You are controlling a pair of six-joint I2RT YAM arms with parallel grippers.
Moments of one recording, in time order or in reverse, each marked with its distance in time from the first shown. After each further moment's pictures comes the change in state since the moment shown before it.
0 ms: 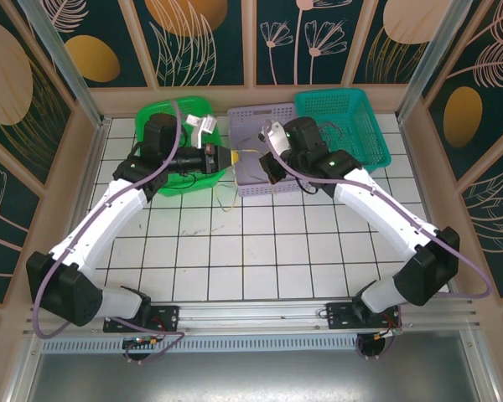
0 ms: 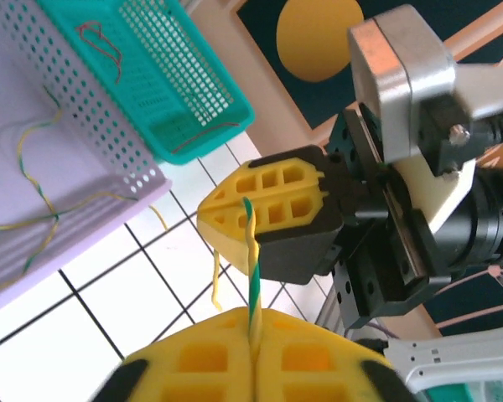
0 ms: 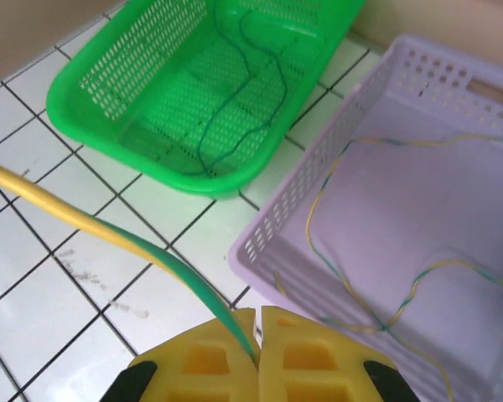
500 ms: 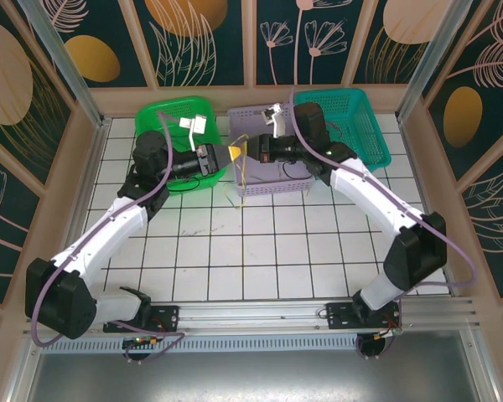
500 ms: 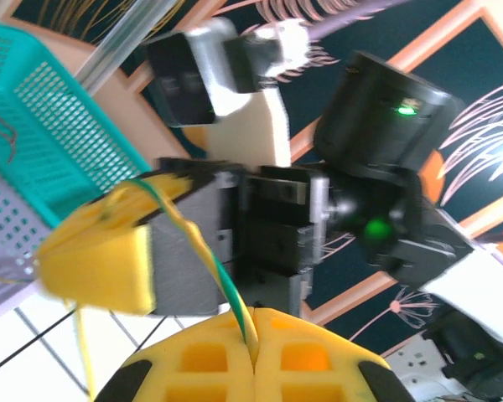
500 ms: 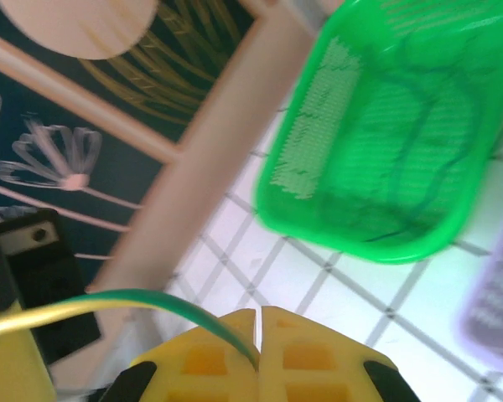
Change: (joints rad) left arm -0.010 -0.092 -0.235 0.583 0.055 -0.320; right arm -0.091 0.052 -0.018 0.302 -0.433 0.514
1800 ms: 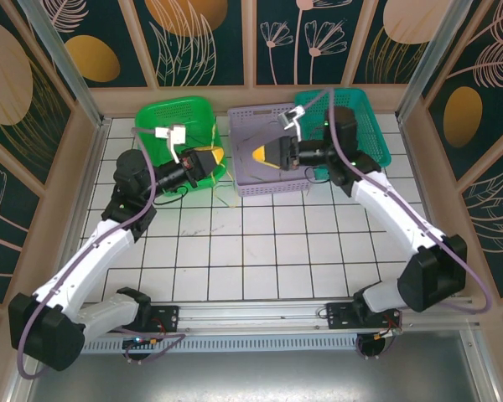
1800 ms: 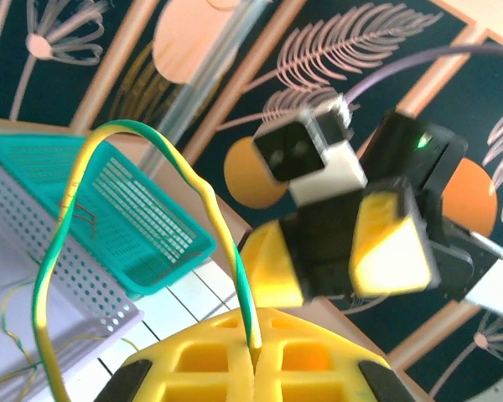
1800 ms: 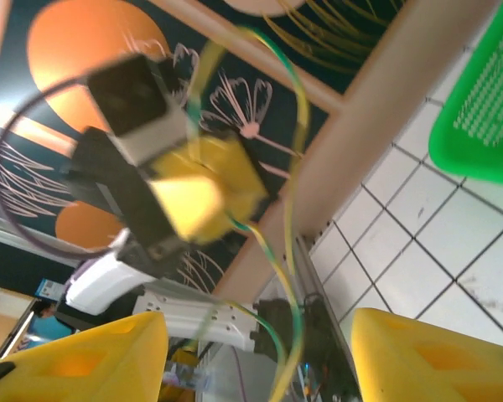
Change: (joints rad) left arm 0.016 -0.175 -0.147 0.078 -0.147 0.146; right arm -0.127 -0.149 -0.165 0.286 -0.559 0.341
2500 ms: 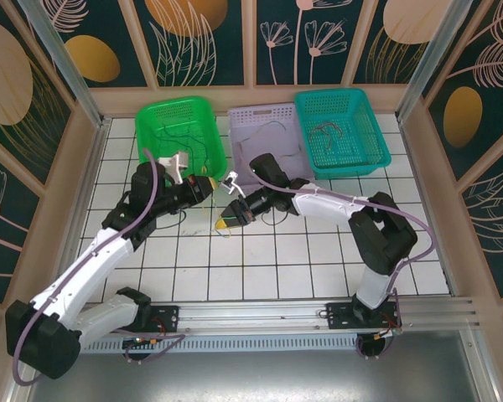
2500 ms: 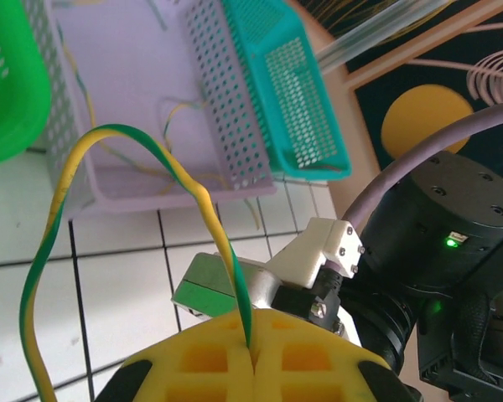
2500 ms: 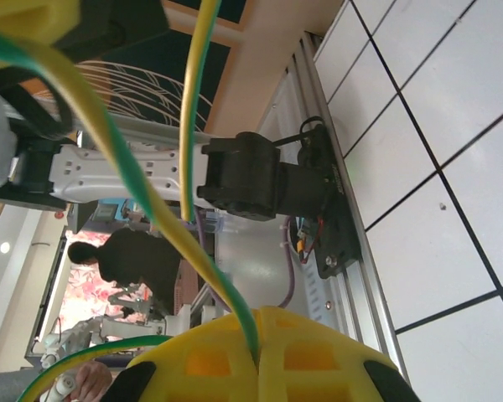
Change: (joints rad) left arm -0.027 -0.100 -0.091 -0.457 -0.295 -0.115; right arm 0.338 0.365 -0.107 -0.061 -0.107 -0.260
